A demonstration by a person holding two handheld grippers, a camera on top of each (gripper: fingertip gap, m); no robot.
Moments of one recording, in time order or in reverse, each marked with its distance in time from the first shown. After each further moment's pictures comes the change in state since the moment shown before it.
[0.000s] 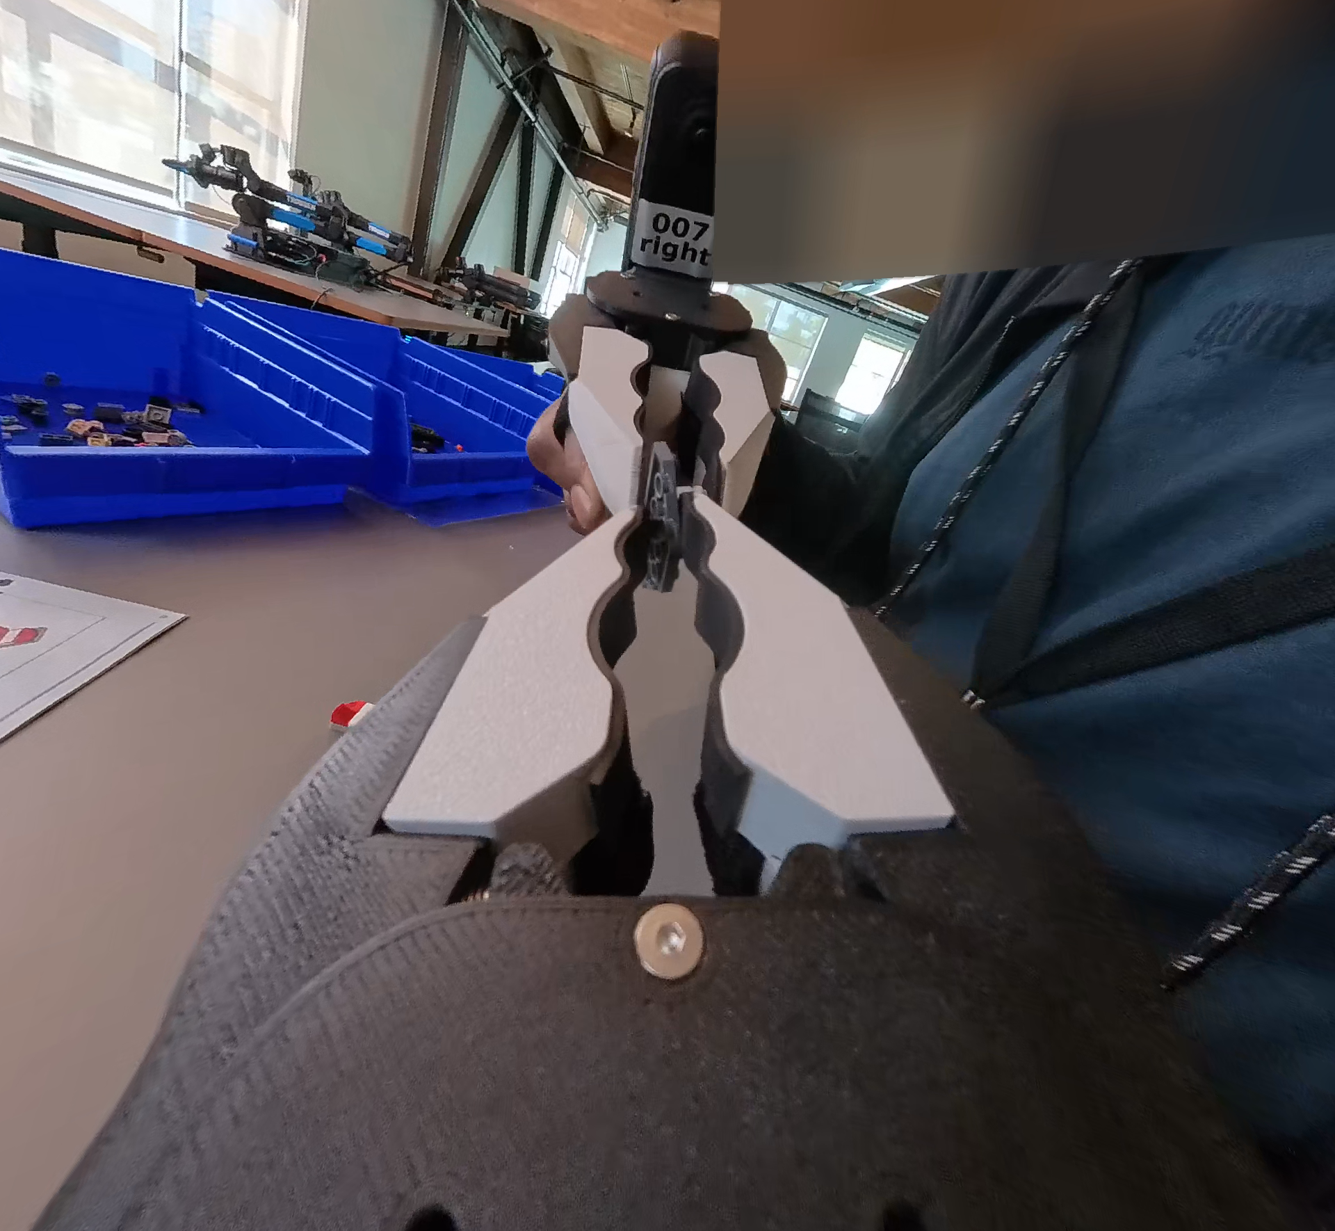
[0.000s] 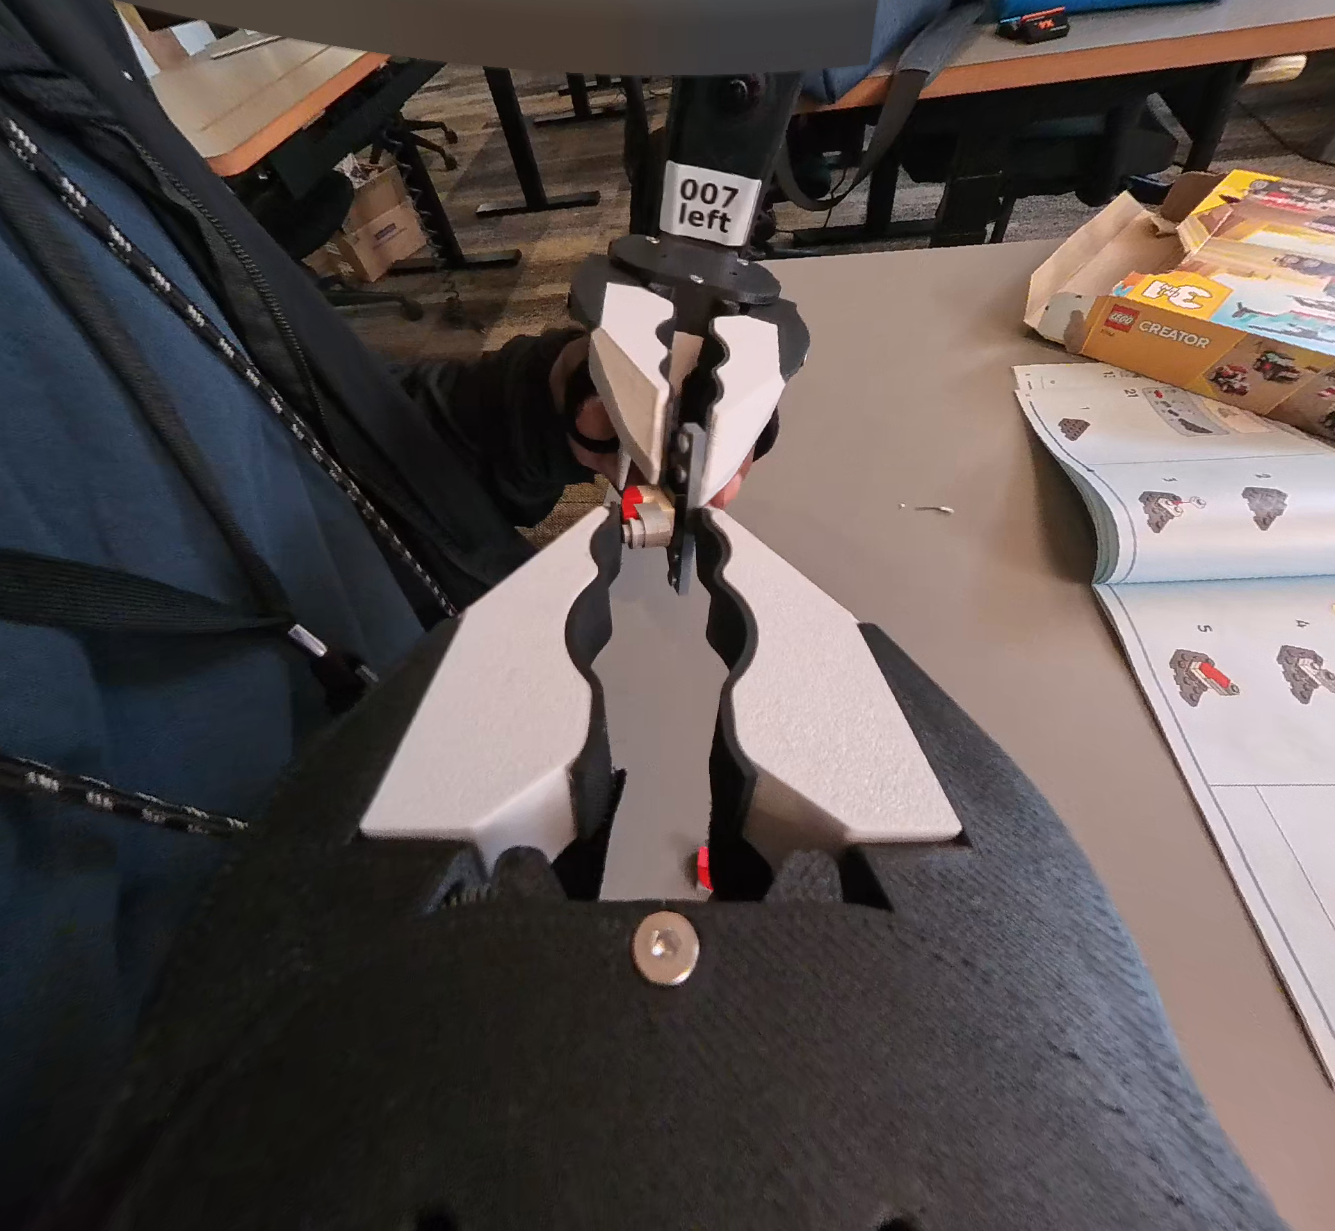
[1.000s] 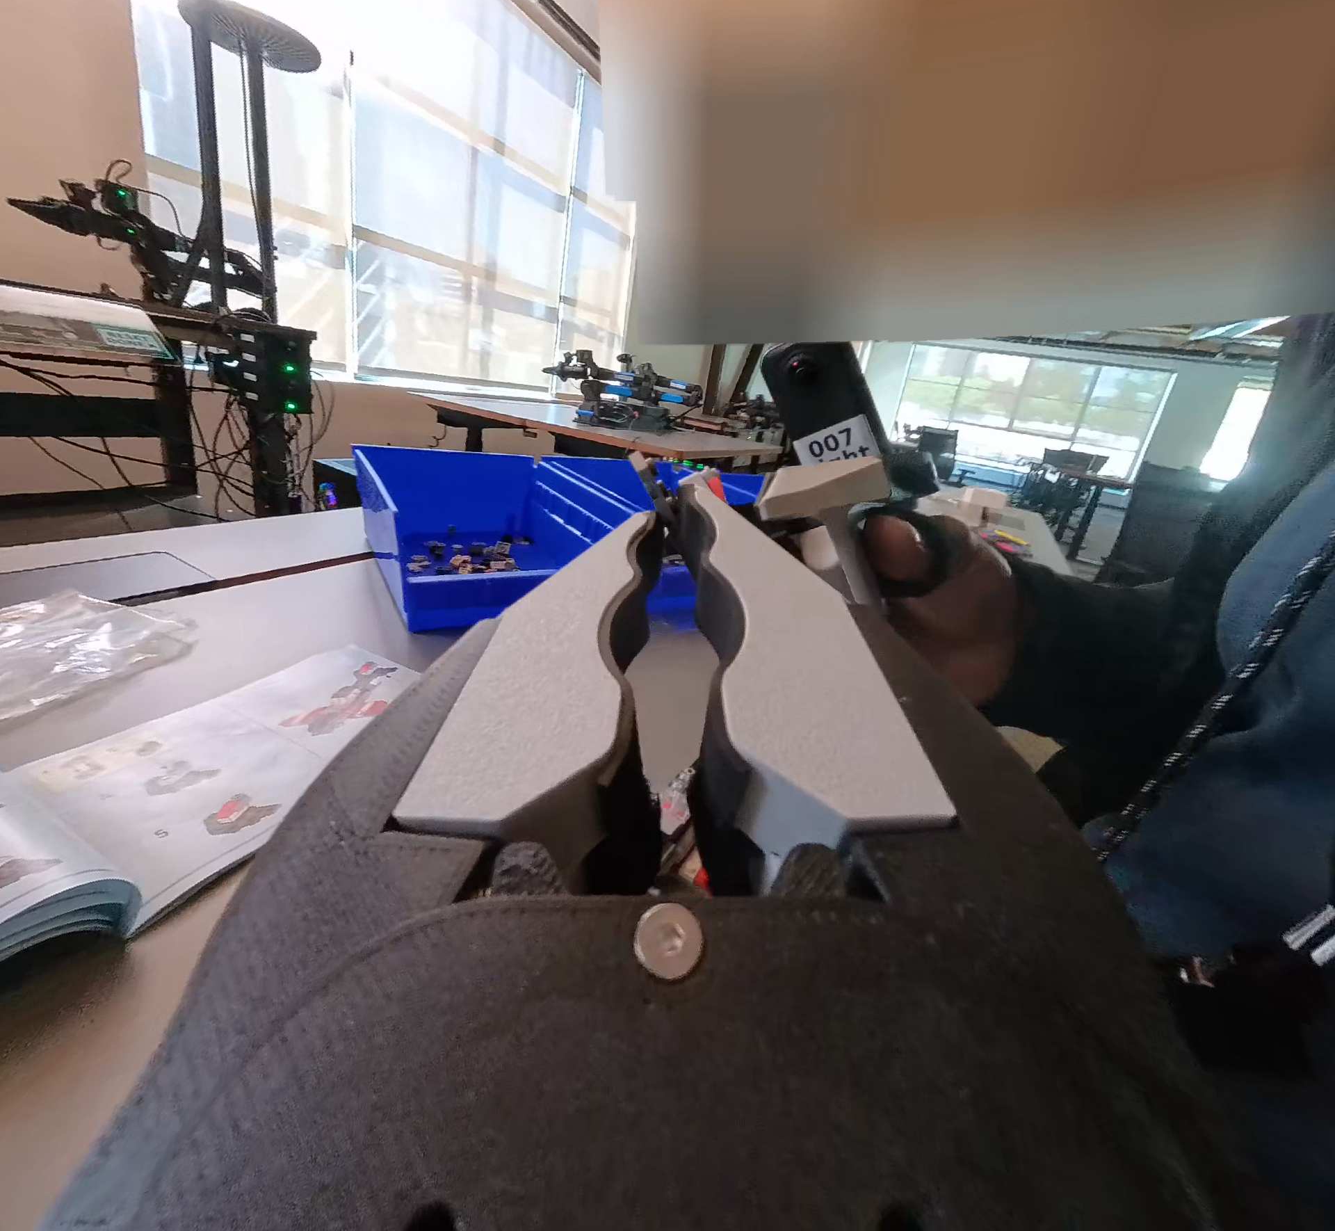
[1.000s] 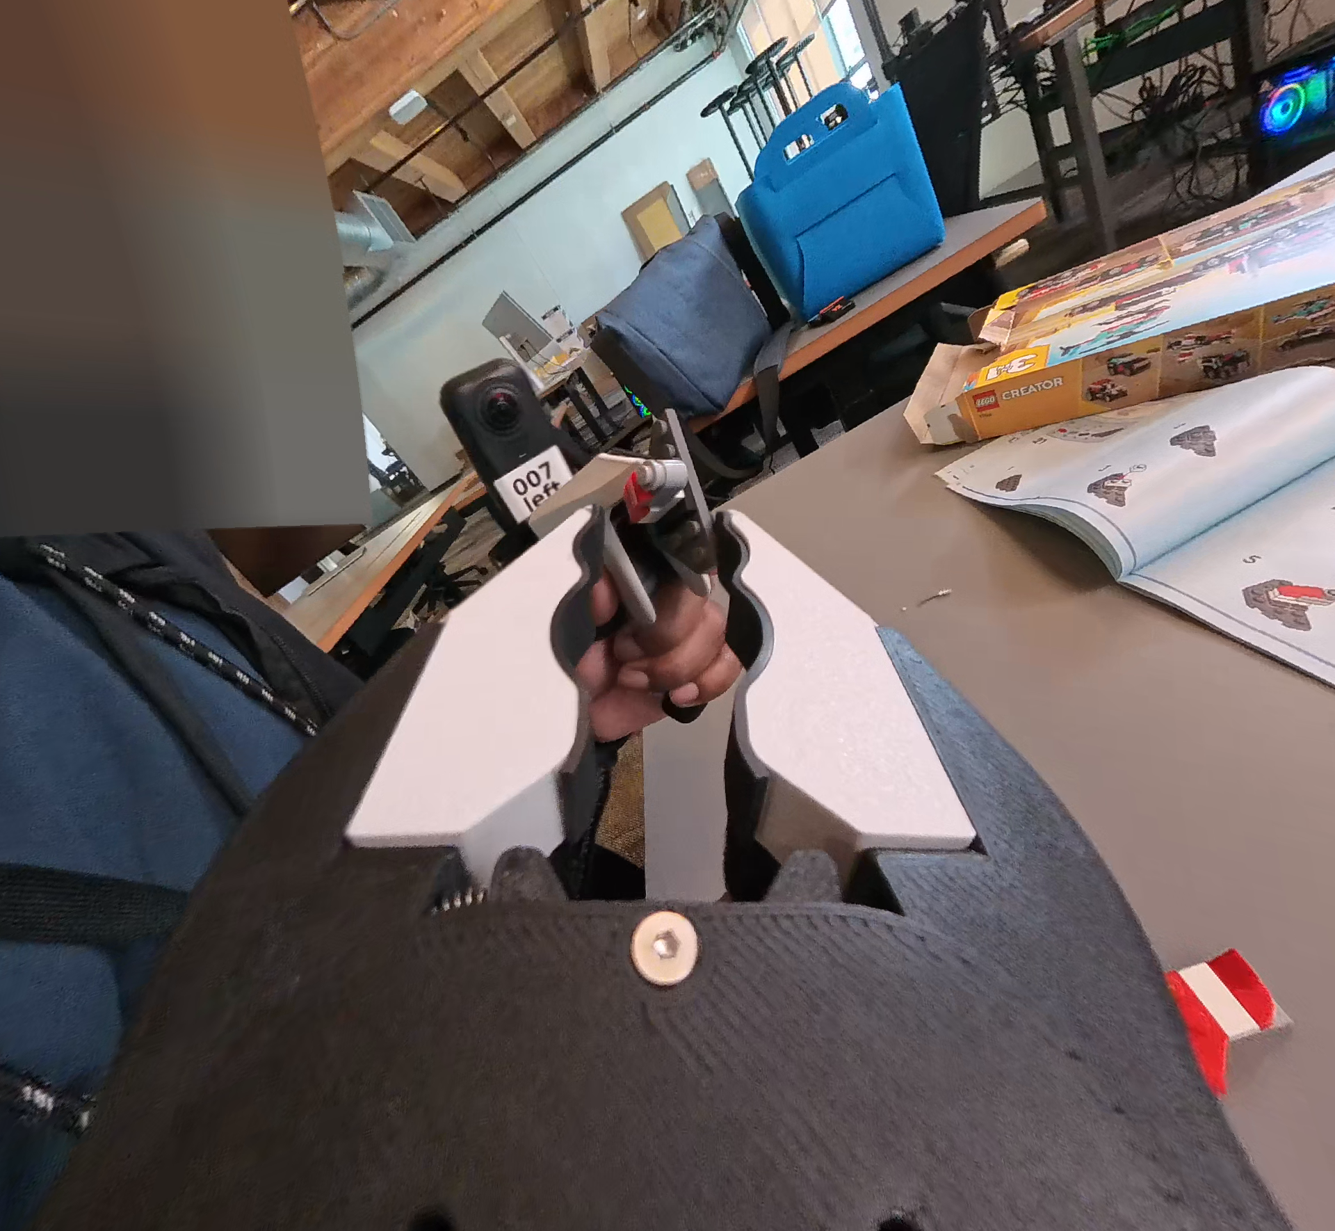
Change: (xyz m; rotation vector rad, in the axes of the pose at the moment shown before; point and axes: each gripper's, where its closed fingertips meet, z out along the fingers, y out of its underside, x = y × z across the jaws) left arm -0.032 -0.035 0.002 0.178 -0.407 0.277; right arm 0.034 -0.025 -0.019 0.525 0.130 0.429
